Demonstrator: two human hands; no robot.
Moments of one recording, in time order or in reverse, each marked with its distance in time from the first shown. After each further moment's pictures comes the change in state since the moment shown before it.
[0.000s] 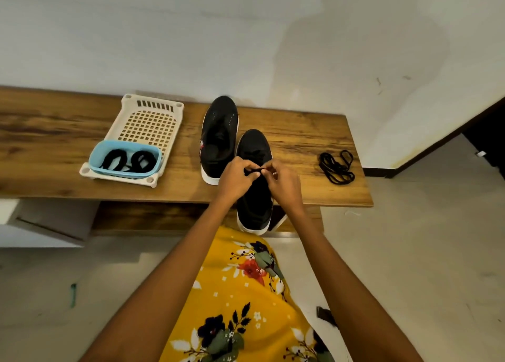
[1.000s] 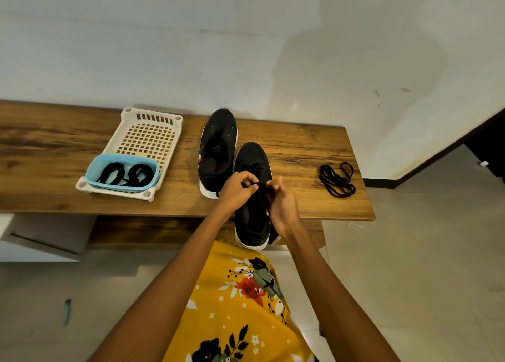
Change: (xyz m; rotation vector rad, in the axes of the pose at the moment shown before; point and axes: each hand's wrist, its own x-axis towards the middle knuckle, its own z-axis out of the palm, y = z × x) left_hand 0.009 -0.005 0.004 -0.183 -0.101 -0.077; right_hand -0.011 -0.006 0.003 1.340 -0.089 0.533
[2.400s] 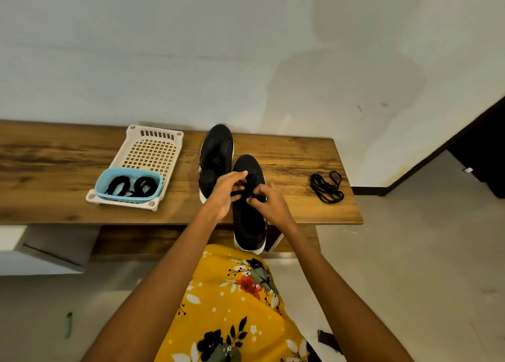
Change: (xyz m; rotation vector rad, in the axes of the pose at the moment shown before) left_hand -0.020 0.035 -0.029 -0.731 -0.010 -0.272; right_hand -0.004 -0.018 0.008 -1.198 -0.111 -0.383
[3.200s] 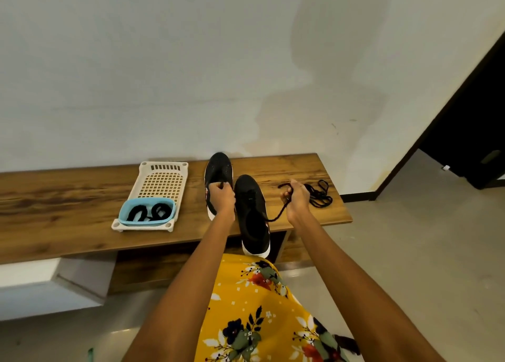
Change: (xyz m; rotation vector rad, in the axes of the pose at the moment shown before) left_hand -0.040 0.034 0.006 -0.039 0.427 0.094; right_hand -0.022 -0.052 -0.052 1.232 0.645 0.491
